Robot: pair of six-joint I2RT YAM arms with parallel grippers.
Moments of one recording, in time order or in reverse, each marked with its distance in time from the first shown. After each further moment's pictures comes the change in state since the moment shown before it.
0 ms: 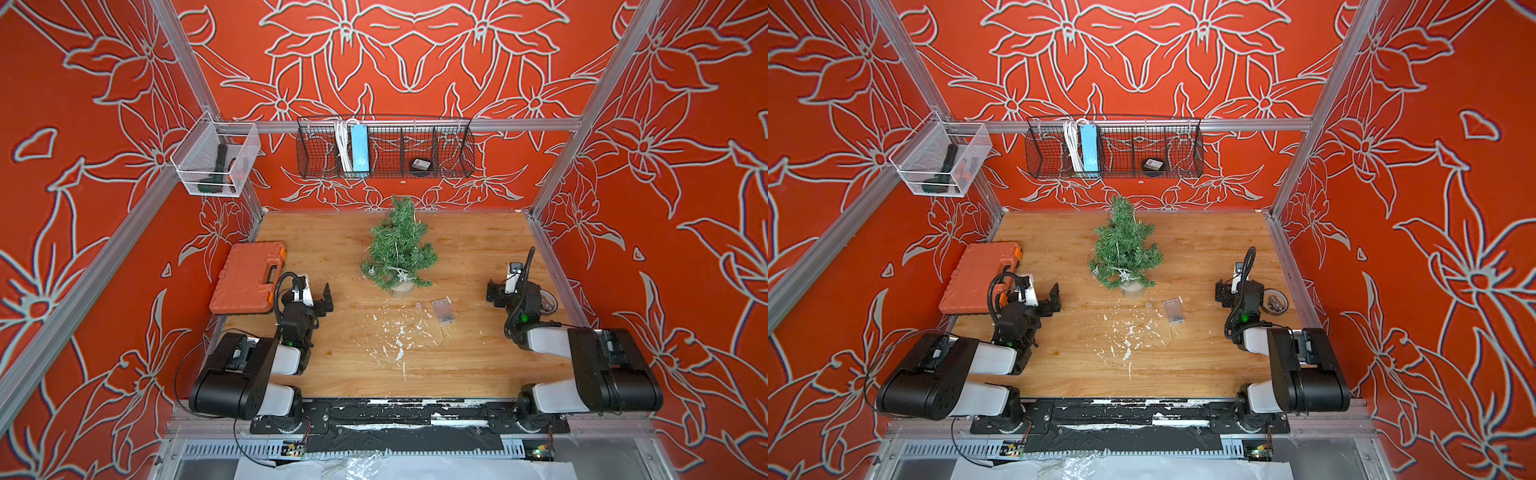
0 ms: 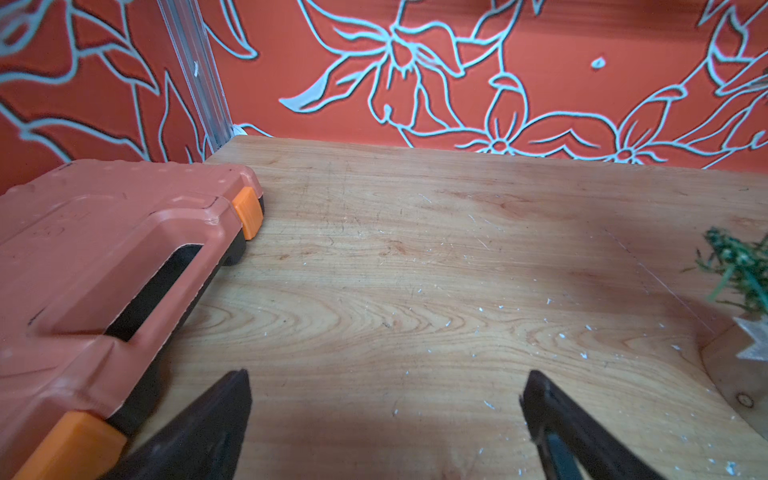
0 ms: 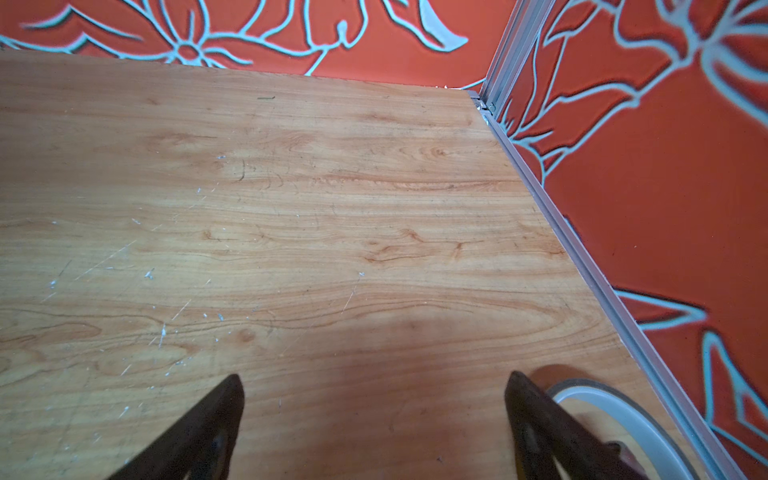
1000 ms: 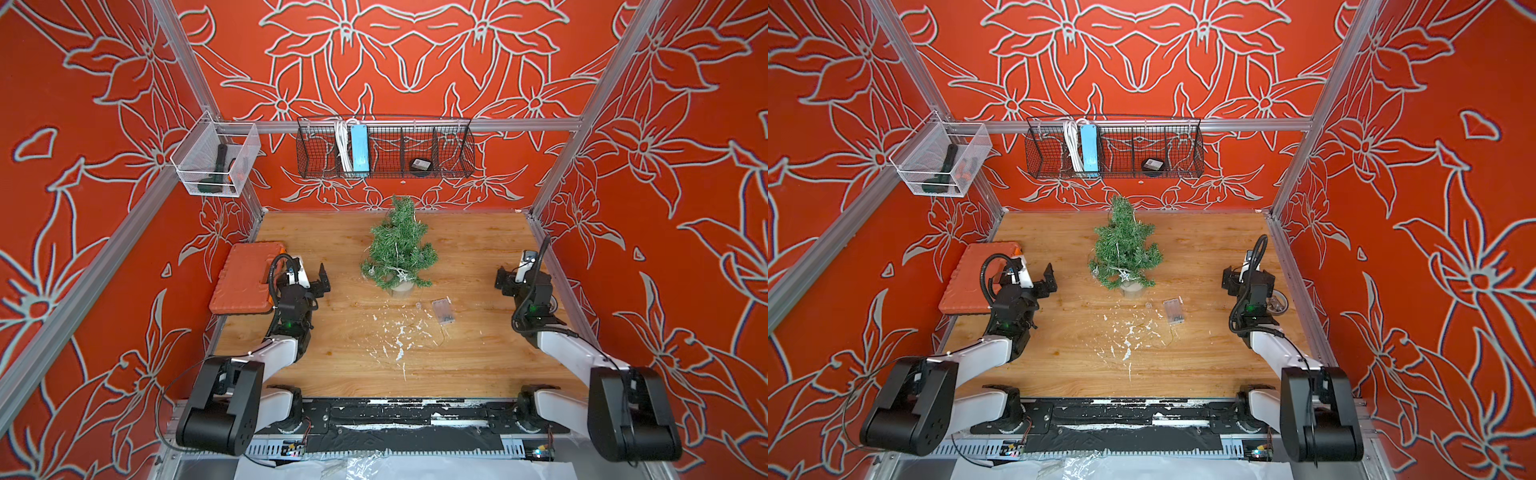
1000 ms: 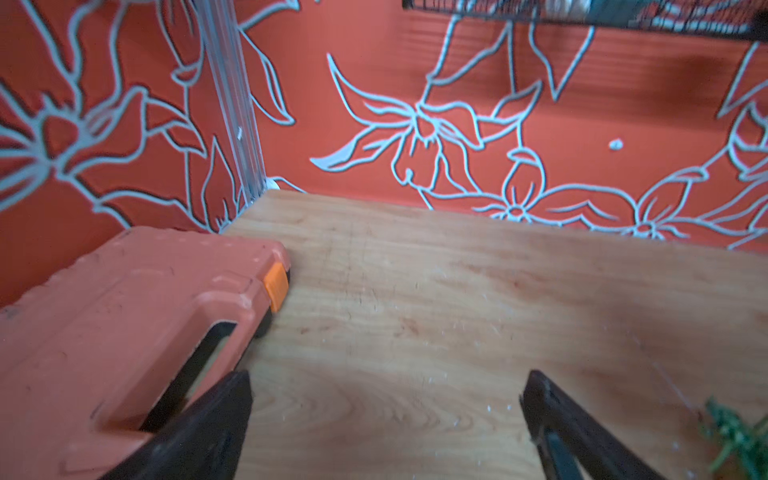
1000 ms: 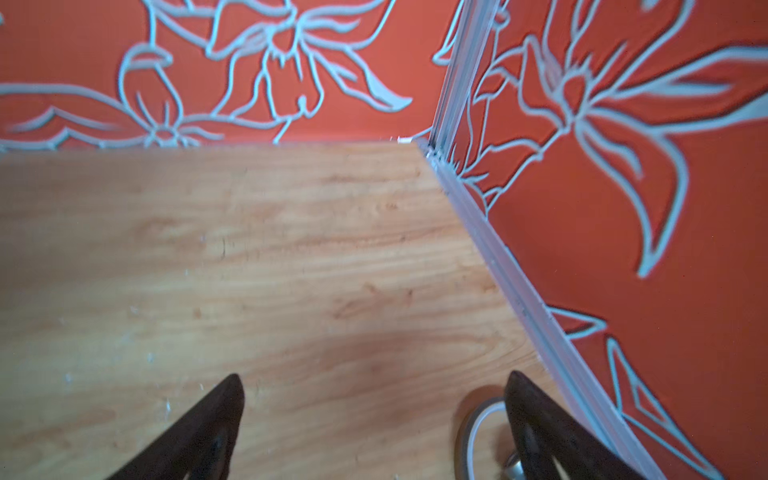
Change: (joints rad) left arm -0.004 -0.207 0.206 -0.309 -0.124 -0.051; right arm 0.000 -0.280 0.163 -0.349 0.114 0.084
